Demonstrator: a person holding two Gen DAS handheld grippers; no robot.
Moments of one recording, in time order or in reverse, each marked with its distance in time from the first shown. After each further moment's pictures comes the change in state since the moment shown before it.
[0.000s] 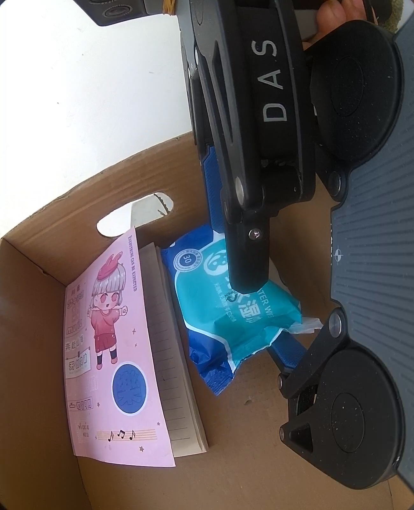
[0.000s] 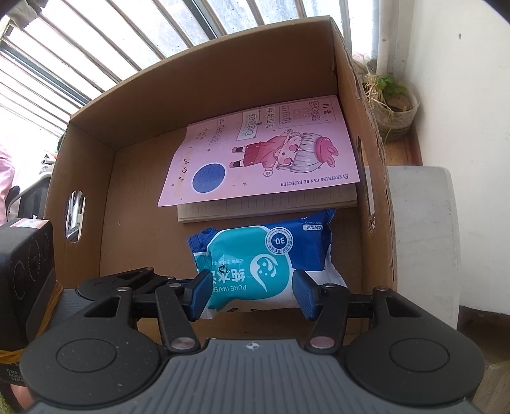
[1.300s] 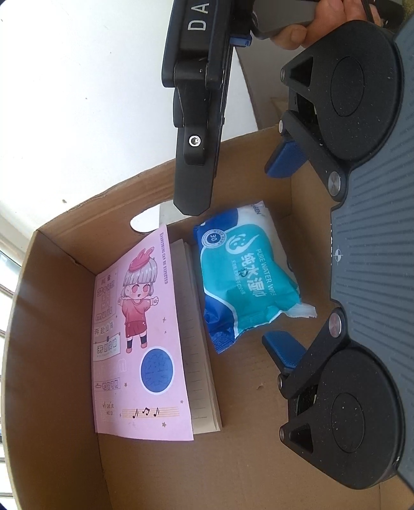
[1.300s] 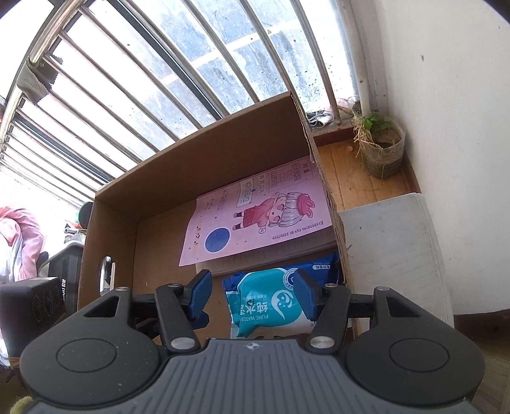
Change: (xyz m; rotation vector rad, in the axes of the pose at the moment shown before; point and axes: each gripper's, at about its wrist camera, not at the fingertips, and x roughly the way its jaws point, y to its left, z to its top) left arm -0.034 -0.008 -0.011 -0.047 -0.096 0.042; right arm -0.059 -0.023 -0.014 0.122 -0.245 0.100
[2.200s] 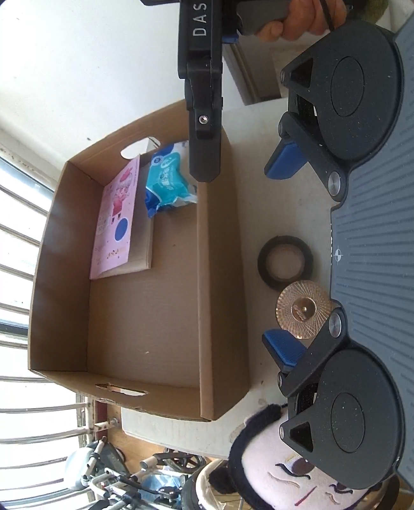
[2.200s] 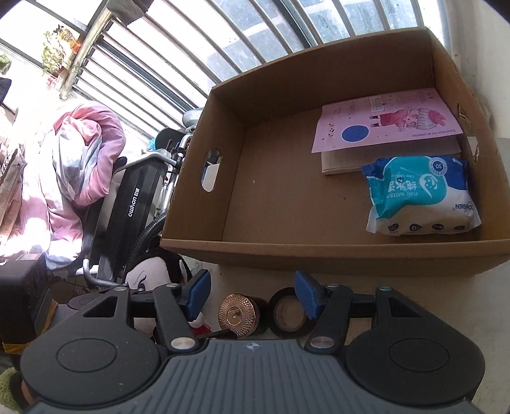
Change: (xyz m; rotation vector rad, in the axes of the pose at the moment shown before) left arm -0.138 0.014 -0.130 -0.052 -0.092 0.319; right arm -0.006 0.091 -0.105 -0.190 0.181 0.217
